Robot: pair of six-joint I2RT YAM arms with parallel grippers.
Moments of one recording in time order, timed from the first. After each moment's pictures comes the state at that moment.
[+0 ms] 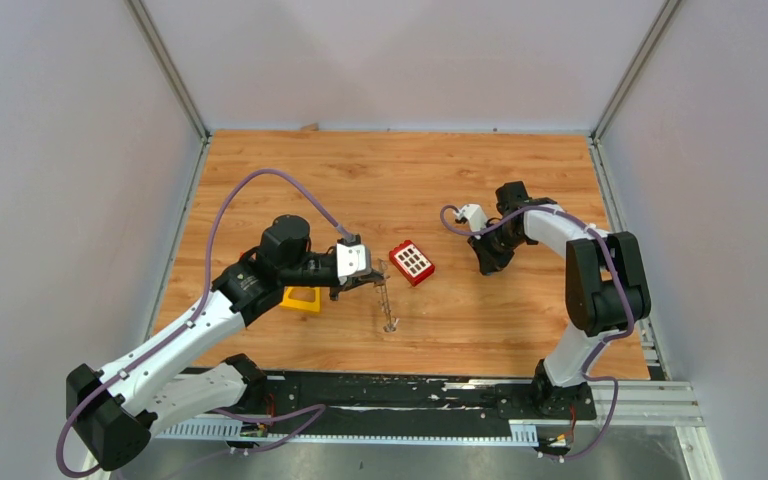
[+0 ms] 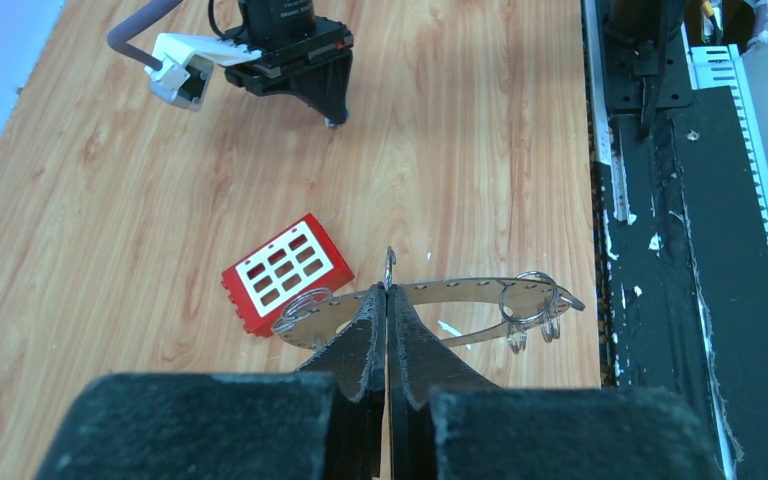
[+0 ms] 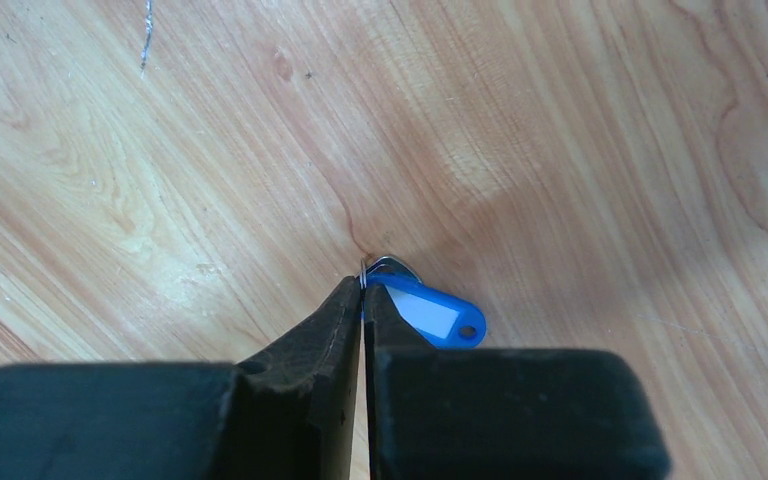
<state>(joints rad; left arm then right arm) -0.71 0.95 0.80 -0.25 0.68 0.46 0.18 1.74 1.08 -0.69 -0.40 -0.73</state>
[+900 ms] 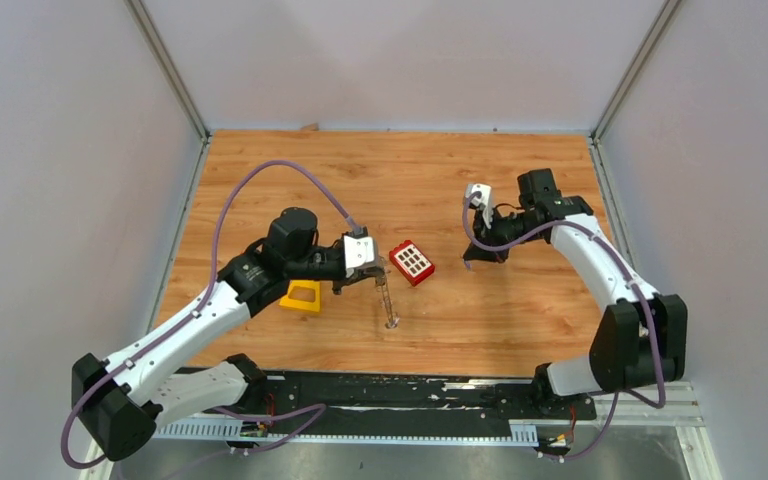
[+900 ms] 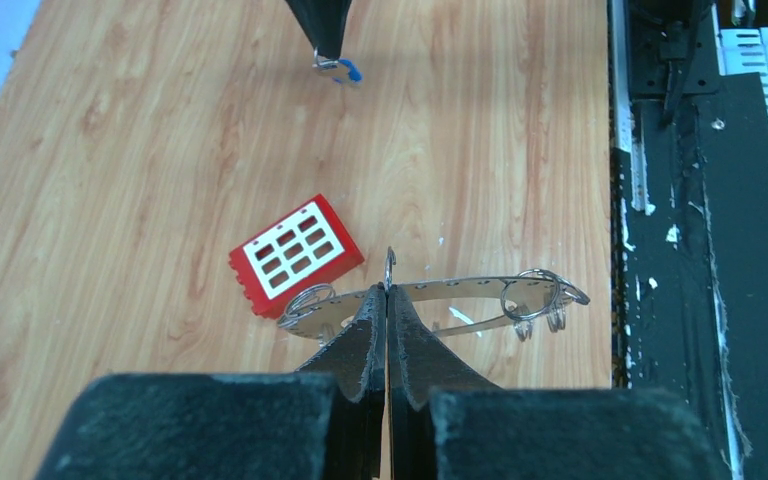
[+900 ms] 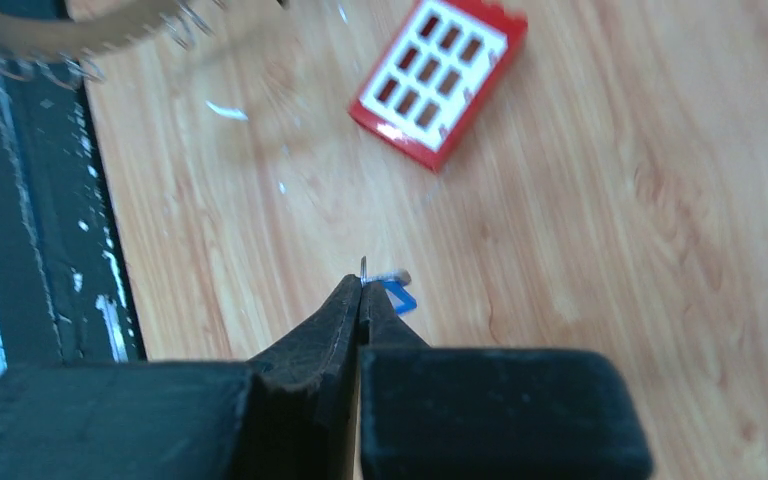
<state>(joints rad) -0.71 1.00 0.85 -0.30 0.64 0.48 0.17 1.45 1.10 -0.84 -0.83 -0.84</state>
